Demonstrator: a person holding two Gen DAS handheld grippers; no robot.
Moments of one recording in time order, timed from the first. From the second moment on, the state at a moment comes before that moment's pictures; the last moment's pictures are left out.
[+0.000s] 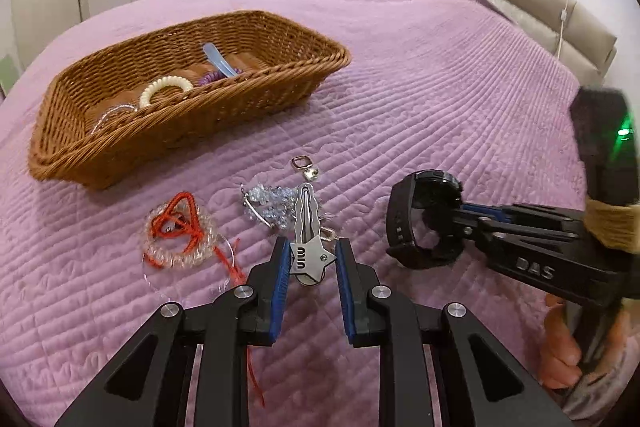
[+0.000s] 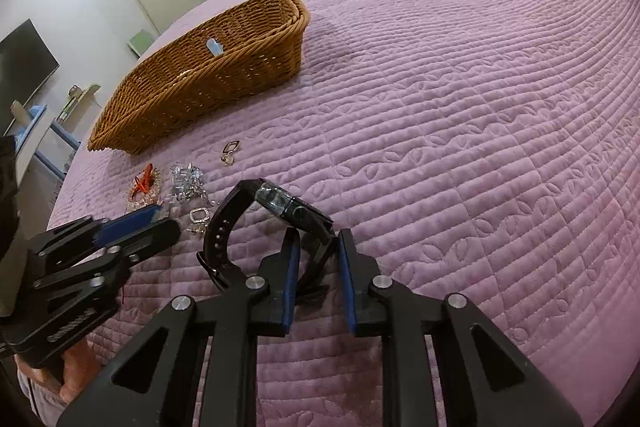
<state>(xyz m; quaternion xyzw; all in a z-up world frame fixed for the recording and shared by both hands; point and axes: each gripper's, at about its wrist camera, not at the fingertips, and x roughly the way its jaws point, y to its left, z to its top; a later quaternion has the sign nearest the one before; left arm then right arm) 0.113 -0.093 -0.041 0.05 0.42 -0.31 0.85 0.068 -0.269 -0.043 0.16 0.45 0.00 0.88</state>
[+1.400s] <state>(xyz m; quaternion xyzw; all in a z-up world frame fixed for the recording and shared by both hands) 0.258 -0.011 0.049 -0.08 0.34 -0.22 0.91 0.243 -0.224 0.082 0.05 0.35 0.06 0.93</state>
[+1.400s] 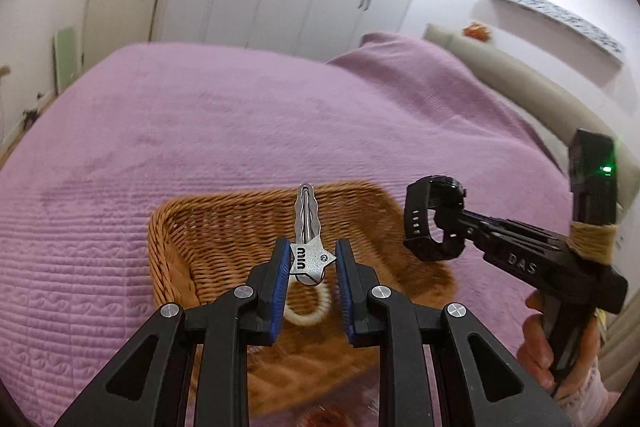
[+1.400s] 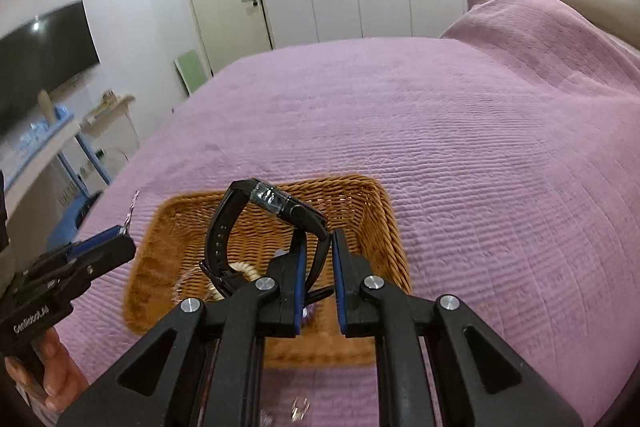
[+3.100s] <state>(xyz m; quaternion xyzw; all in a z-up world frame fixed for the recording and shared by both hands) 0.083 -0.004 0.042 -0.07 0.34 -0.25 0.91 0.115 -0.225 0.080 0.00 0.34 0.17 0.92</state>
